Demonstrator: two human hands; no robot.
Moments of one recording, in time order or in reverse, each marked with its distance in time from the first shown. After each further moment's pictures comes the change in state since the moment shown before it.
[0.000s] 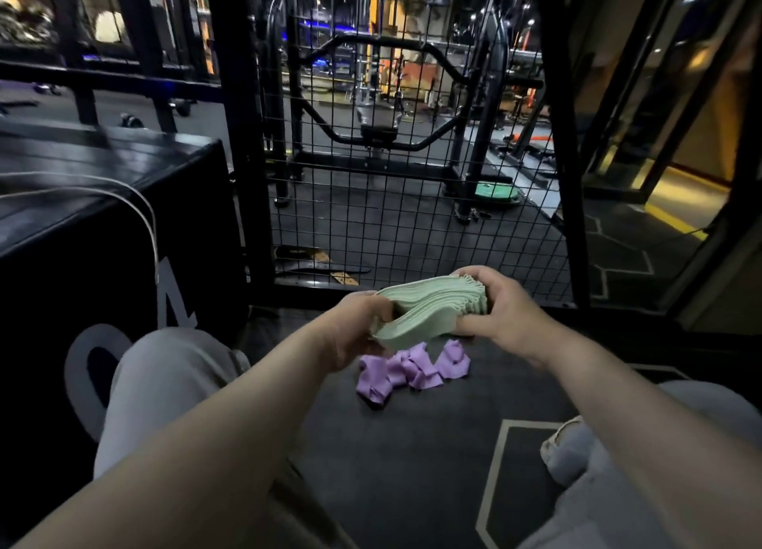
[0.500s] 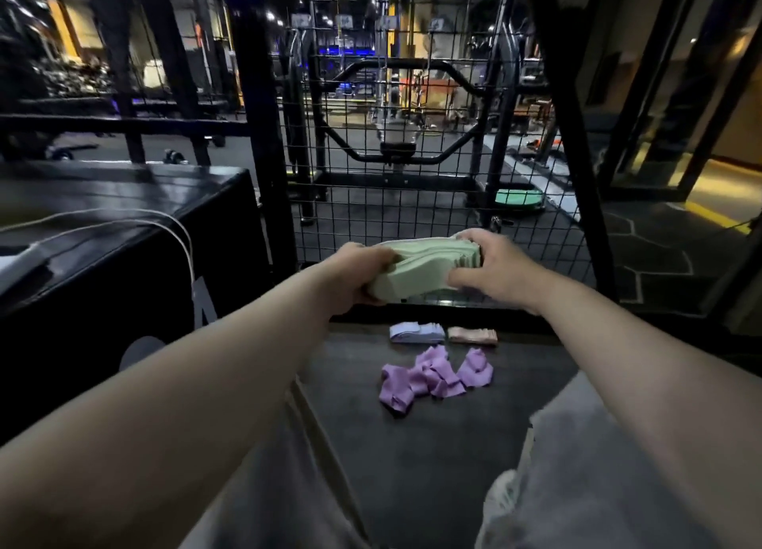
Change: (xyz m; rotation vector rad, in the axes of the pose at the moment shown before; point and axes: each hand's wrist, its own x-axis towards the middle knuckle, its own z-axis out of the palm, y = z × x) left_hand -0.008 0.085 0.010 0.249 0.275 0.087; right_hand 0.030 -0.055 -0.022 -0.150 -0.017 -0.038
